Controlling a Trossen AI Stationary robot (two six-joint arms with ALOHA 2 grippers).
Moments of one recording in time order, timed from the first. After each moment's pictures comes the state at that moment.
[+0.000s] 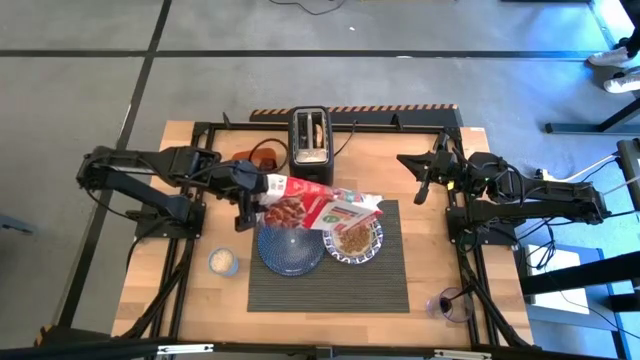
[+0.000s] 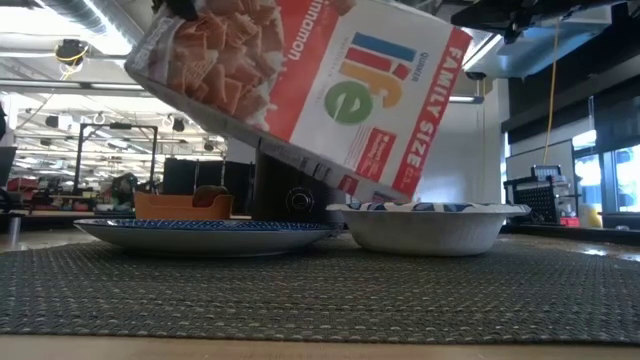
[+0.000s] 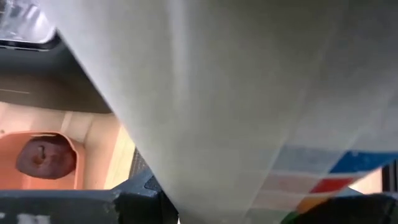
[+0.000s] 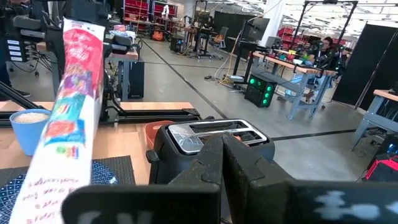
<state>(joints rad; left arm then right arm) -0.07 1.16 1.27 -1.03 -0.08 -0.28 -0.11 0.60 0.59 0.00 0.27 -0.16</state>
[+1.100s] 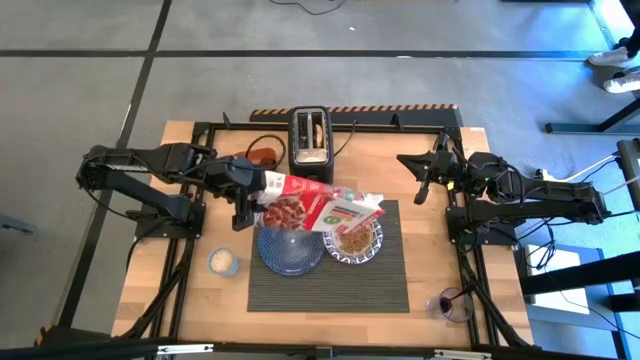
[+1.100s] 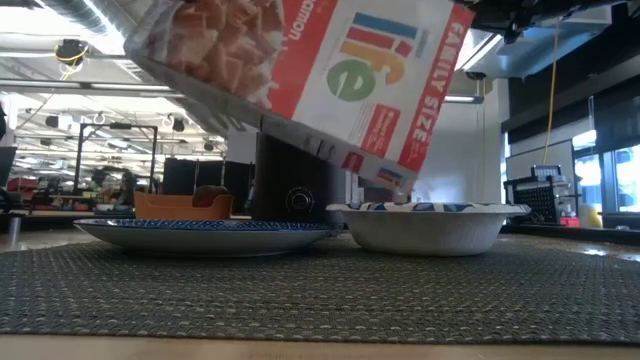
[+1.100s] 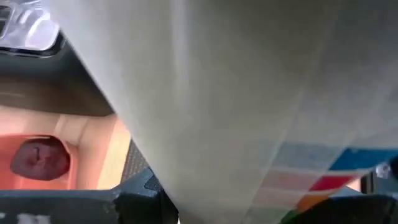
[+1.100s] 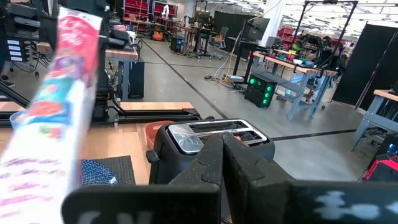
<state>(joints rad) -0.07 1.16 1.32 -1.06 -0.04 -0.30 -0.11 0.60 0.59 0.00 0.27 -0.16</state>
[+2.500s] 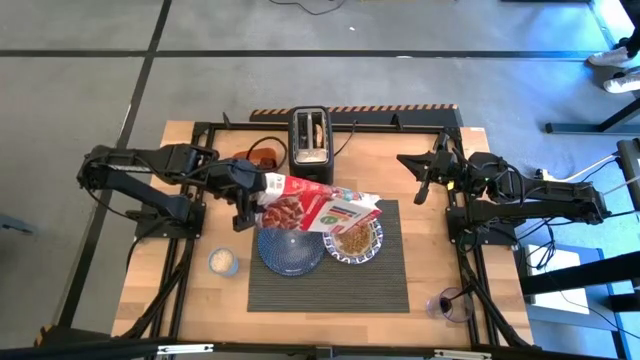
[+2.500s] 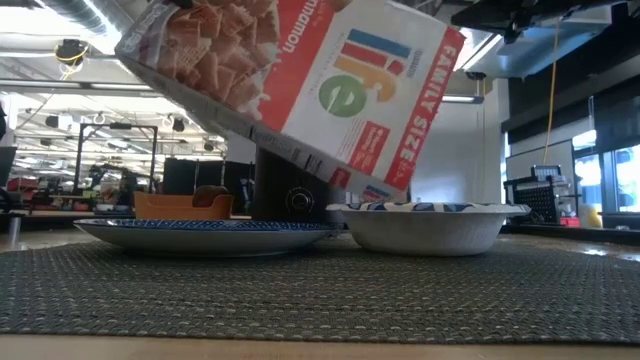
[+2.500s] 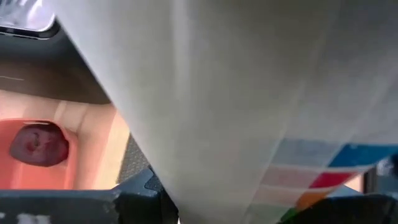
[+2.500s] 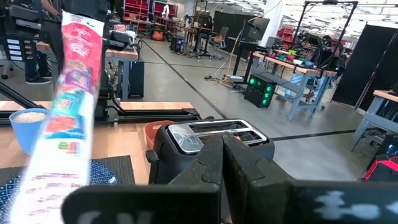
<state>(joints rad) -0.08 1.18 1.32 -1.08 -0.05 -0.33 -0.11 0.60 0.59 0.00 0.27 -0.16</state>
